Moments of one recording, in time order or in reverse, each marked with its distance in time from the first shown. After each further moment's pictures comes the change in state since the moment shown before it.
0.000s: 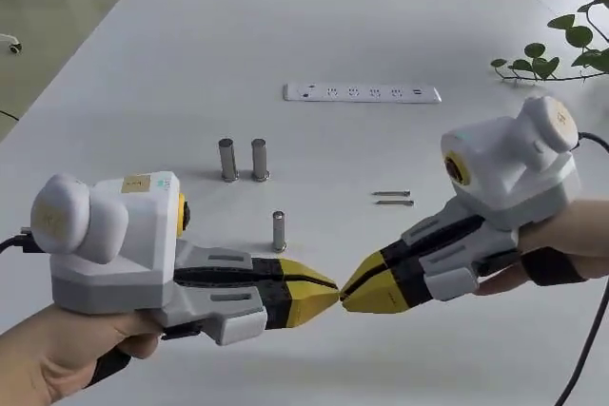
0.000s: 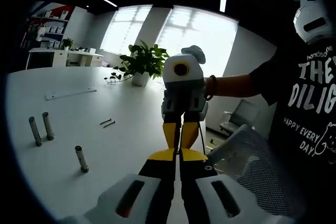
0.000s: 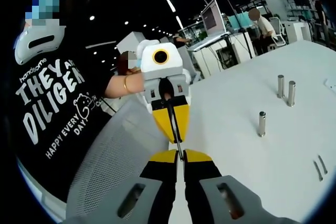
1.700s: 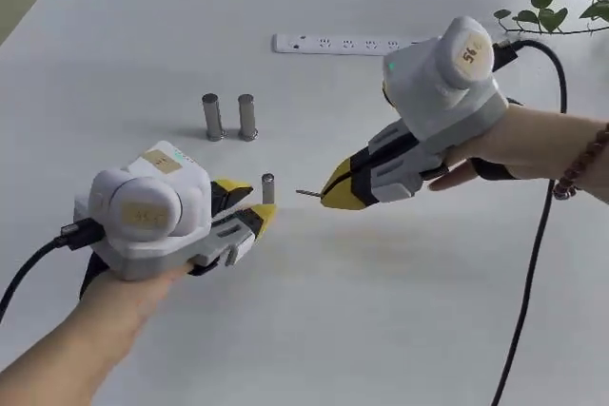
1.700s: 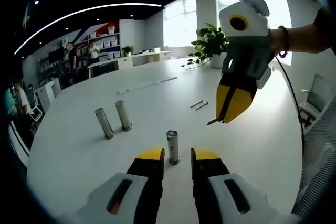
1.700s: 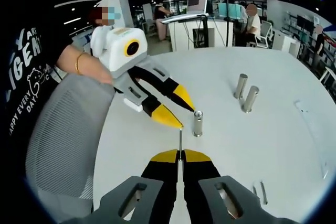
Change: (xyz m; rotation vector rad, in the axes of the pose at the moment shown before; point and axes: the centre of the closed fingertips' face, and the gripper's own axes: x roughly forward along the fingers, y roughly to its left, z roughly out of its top) left arm -0.017 0.157 -0.036 0.124 0.105 0.713; right arm -0.006 -0.126 -0.003 -0.193 0.267 -0.327
